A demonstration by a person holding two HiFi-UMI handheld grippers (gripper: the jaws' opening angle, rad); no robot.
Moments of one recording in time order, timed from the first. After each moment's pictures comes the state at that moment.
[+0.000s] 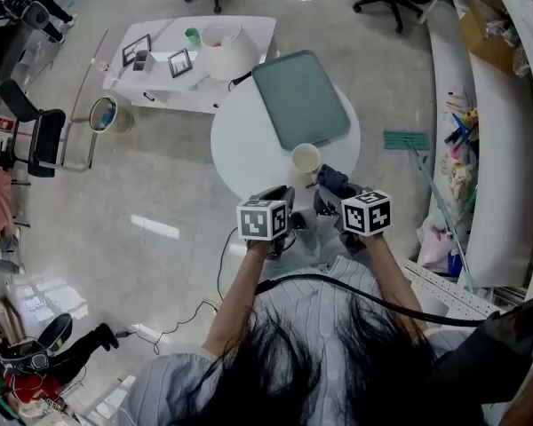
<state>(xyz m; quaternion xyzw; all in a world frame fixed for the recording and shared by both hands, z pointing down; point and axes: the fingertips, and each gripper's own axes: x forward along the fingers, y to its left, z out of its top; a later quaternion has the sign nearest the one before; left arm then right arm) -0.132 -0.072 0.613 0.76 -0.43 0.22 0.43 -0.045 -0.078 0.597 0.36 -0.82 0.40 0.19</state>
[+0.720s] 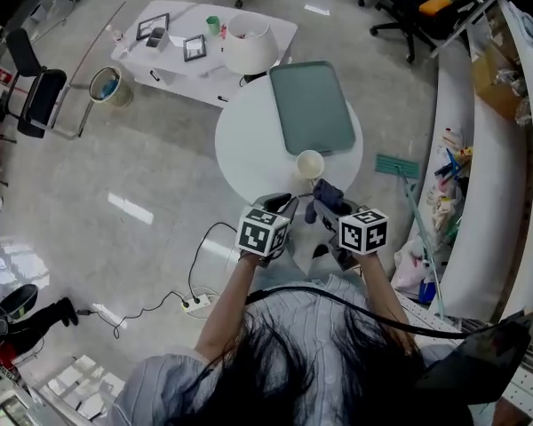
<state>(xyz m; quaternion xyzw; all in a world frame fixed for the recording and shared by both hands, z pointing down) -0.115 -0.059 0.591 0.82 -0.40 0.19 0.36 -0.056 -0.063 0.582 0.32 -0.84 0.38 0.22</state>
